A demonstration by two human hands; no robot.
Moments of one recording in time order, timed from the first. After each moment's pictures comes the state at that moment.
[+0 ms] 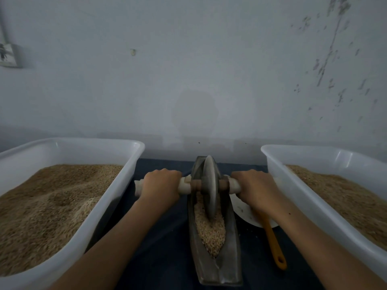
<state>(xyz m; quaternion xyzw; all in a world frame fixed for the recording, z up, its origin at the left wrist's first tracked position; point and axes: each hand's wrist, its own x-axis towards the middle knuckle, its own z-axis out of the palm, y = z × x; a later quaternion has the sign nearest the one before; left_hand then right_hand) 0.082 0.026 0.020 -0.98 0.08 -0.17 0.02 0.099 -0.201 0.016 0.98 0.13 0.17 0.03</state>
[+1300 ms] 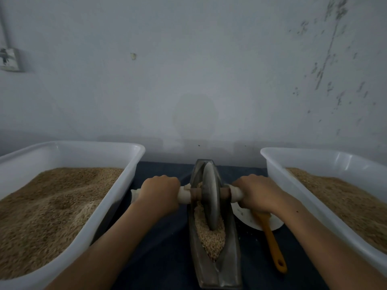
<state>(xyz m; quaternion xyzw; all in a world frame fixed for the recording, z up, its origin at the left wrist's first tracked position) 0.080 0.029 0.022 -0.99 0.09 -0.09 0.04 0.090 -0.202 0.034 0.98 0.16 0.04 0.05</state>
